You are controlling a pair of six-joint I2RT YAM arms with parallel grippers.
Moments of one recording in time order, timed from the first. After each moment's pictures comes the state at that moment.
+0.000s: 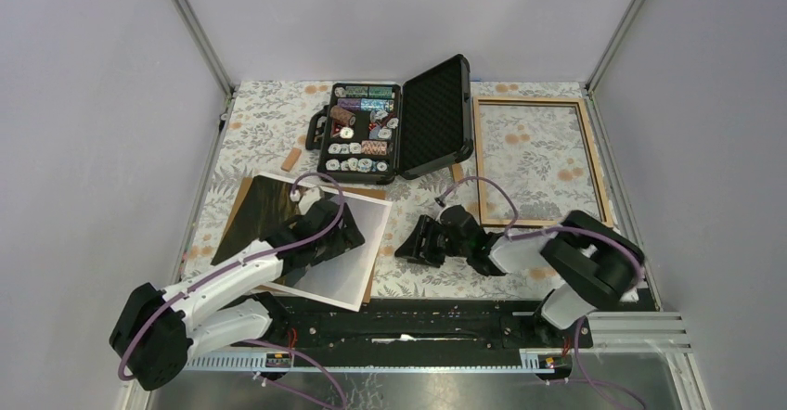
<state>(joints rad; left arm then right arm) -0.71 1.01 0.56 -0.51 -0.22 -1.01 0.84 1.50 0.44 0.41 -0.30 1.11</state>
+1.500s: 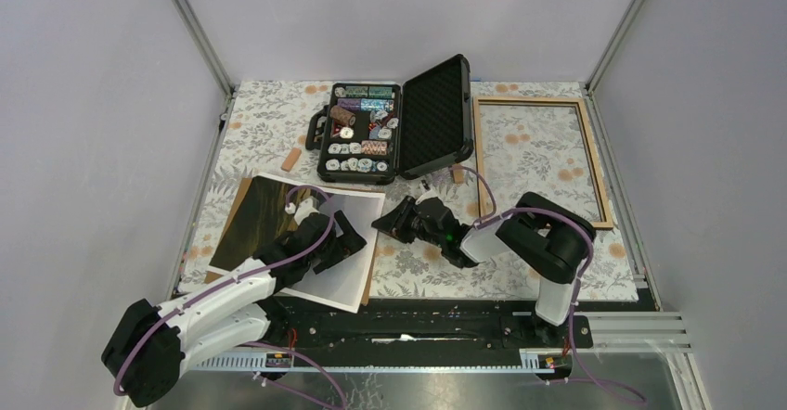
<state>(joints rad) -0.70 0.89 0.35 -0.30 -0.17 -1.10 0.90 1.86 0.62 0.83 -0.04 1.30</state>
